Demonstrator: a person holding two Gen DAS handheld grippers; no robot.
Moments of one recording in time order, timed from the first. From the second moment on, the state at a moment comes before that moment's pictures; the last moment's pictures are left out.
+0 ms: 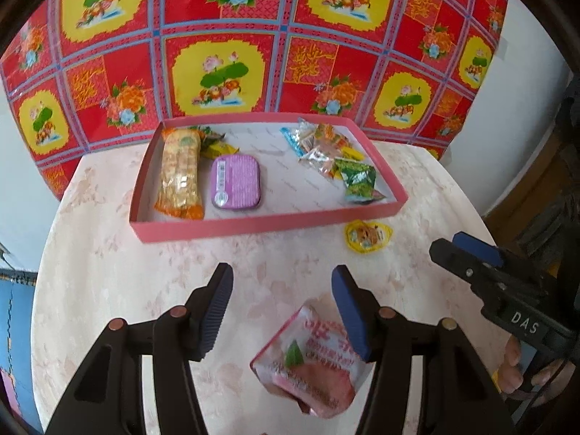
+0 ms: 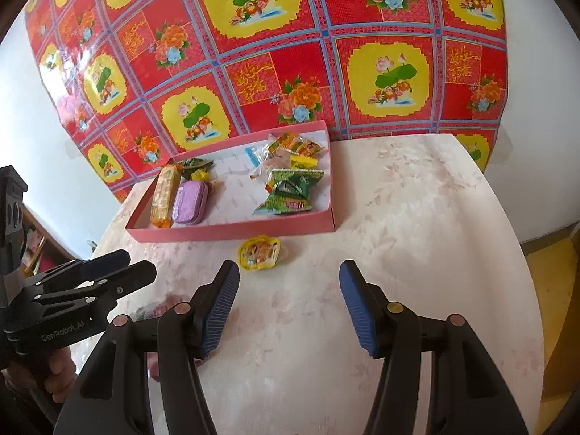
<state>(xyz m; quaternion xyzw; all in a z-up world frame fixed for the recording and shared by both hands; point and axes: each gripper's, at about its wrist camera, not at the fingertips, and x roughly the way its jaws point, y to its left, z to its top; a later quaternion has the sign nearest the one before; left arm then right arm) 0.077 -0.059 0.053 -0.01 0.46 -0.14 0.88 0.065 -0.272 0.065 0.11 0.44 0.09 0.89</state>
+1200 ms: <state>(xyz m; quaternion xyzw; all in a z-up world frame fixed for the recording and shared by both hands) 0.045 -0.082 0.001 0.08 0.50 -0.16 0.85 0.045 -0.269 0.057 0.11 0.45 0.09 0.88</state>
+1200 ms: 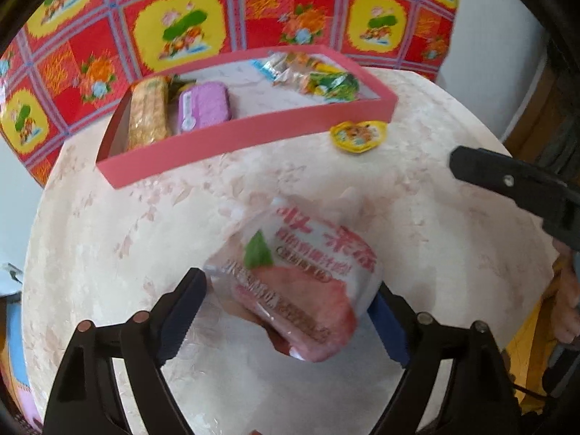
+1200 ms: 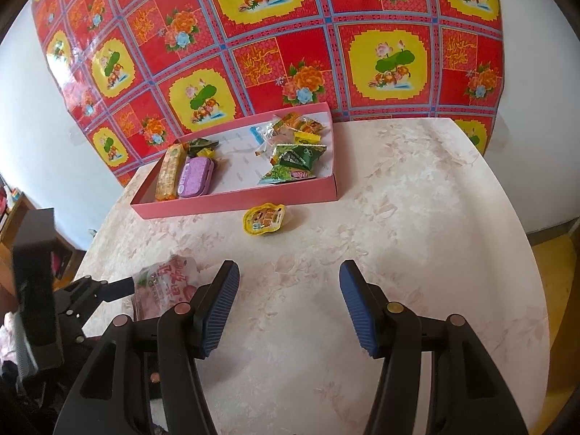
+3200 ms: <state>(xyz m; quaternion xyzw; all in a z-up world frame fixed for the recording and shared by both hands) 0.066 -0.015 0.014 0.00 0.46 -0.05 0.89 0.097 -0.226 0.020 0.10 0.48 0.10 0.87</state>
